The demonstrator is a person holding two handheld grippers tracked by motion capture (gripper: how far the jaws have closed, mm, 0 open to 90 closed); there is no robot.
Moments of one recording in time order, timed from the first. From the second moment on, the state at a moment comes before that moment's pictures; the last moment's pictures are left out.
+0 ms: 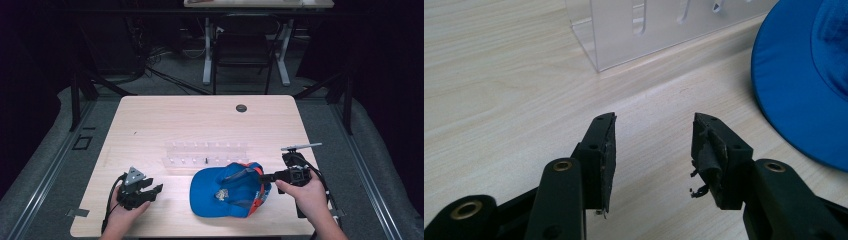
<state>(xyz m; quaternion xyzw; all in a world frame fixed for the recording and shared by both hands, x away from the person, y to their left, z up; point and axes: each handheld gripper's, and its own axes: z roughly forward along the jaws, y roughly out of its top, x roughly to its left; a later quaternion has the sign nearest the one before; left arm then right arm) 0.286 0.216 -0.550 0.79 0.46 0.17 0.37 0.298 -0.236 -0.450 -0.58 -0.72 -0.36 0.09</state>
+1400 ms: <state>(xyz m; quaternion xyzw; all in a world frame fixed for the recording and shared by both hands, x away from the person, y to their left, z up) 0.286 0.215 -0.550 0.79 0.46 0.17 0.37 0.308 -0.206 -0.349 -0.53 -0.74 -0.41 0.09</state>
